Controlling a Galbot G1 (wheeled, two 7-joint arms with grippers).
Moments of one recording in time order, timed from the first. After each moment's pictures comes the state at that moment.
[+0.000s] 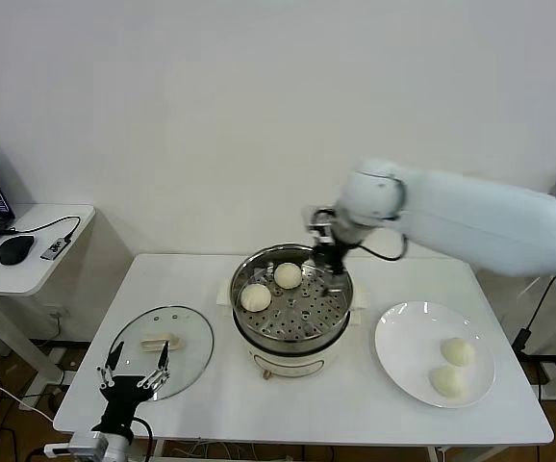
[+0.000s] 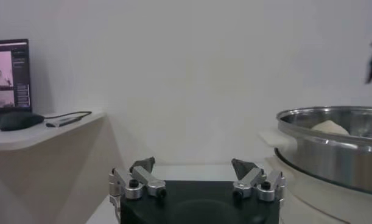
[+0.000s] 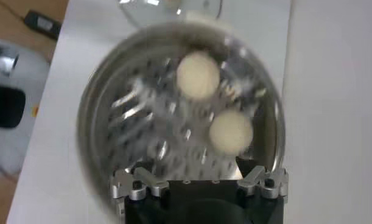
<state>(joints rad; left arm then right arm) 1.68 -1.26 -0.60 -2.06 -0.24 -0.03 -0.11 0.63 0.76 -1.26 1.62 0.32 -0.56 -1.05</state>
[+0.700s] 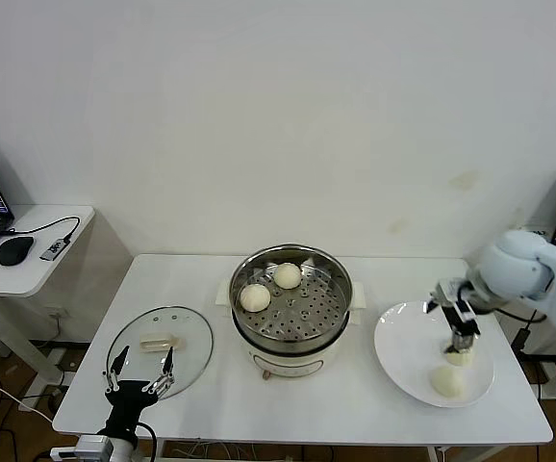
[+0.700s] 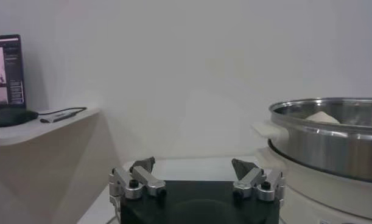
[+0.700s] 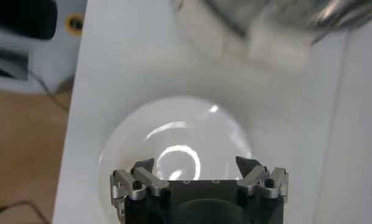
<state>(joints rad) 1.69 -1.27 -0.59 -2.06 -0.22 -0.03 -0.11 0.35 0.34 -1.19 1.72 -0.03 -0.35 -1.11</state>
